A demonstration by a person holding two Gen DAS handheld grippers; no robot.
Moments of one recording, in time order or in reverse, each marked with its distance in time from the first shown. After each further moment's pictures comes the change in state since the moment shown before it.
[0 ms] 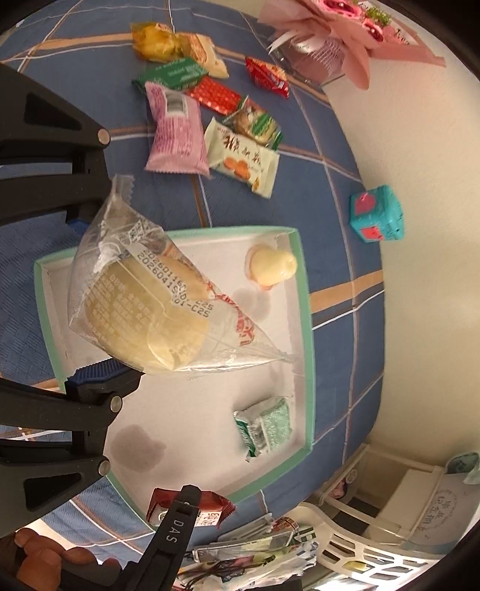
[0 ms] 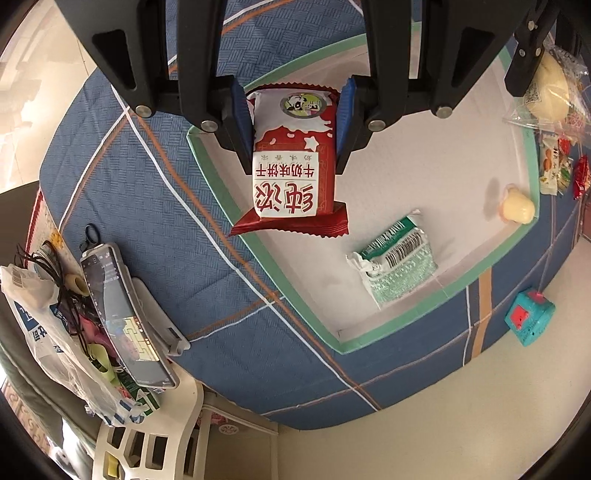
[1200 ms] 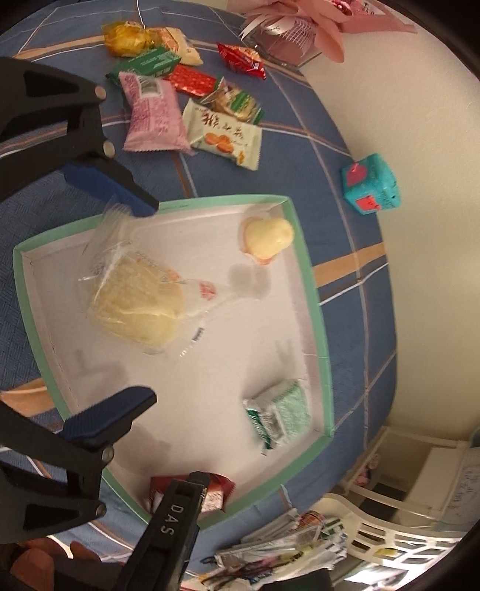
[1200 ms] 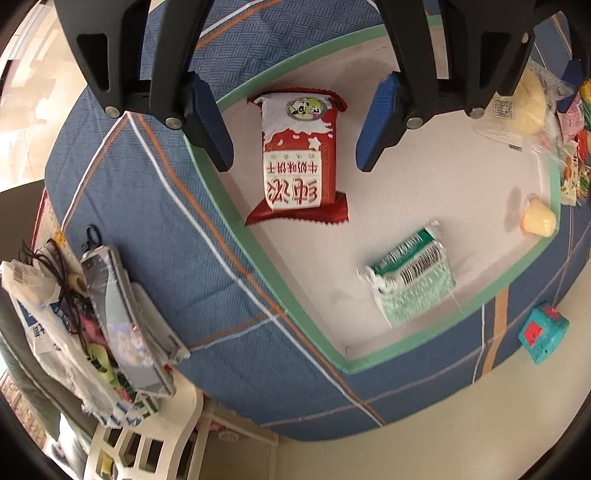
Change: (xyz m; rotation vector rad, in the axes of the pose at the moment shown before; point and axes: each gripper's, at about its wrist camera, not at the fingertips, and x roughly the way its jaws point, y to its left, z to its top) left arm 0.008 -0.022 0.006 0.099 -0.008 -0.003; right arm 0.015 0.008 -0.001 -0.023 0.010 -0.044
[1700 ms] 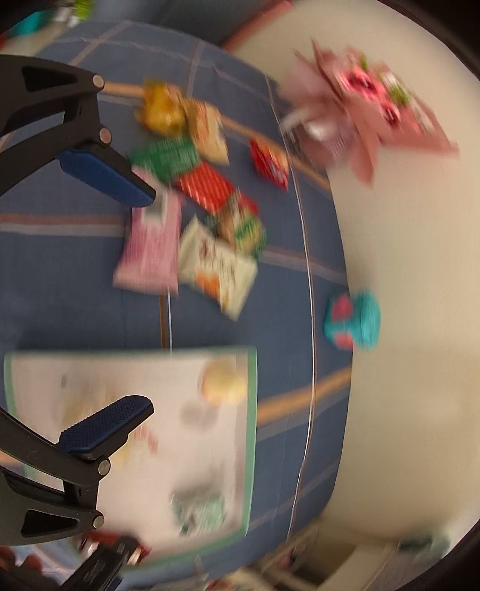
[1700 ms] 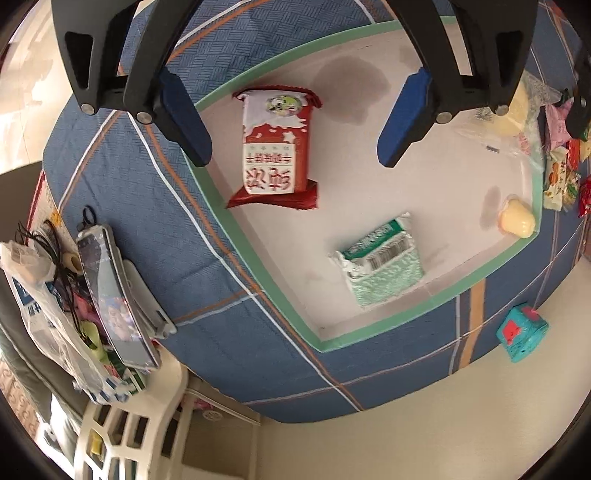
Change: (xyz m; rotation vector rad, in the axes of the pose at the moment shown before) left arm -0.029 0.090 0.002 -0.289 -0.070 0.282; right arm -0.018 0.013 -0.002 -0.054 -0.061 0.042
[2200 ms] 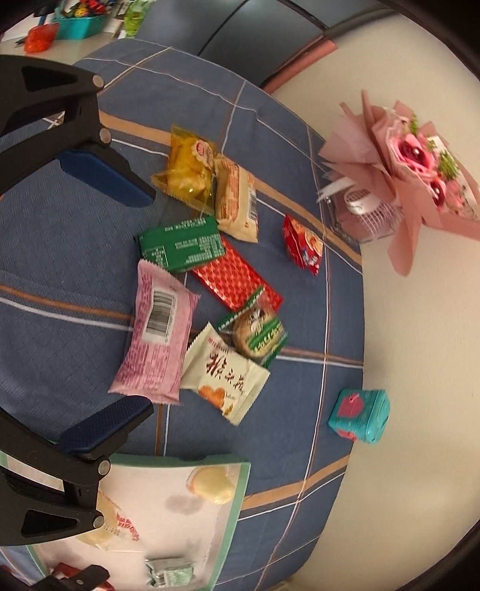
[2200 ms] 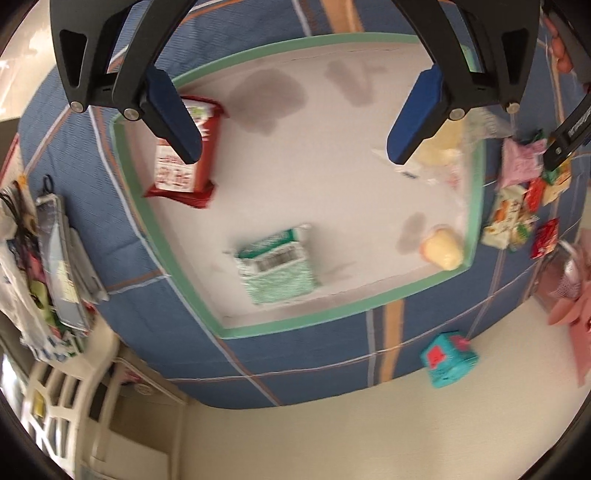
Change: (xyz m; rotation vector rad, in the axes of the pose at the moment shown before) left arm 0.019 0.069 0.000 -0.138 0.067 0.129; right arm -0.017 0.046 -0.013 -0.160 -0.032 0.181
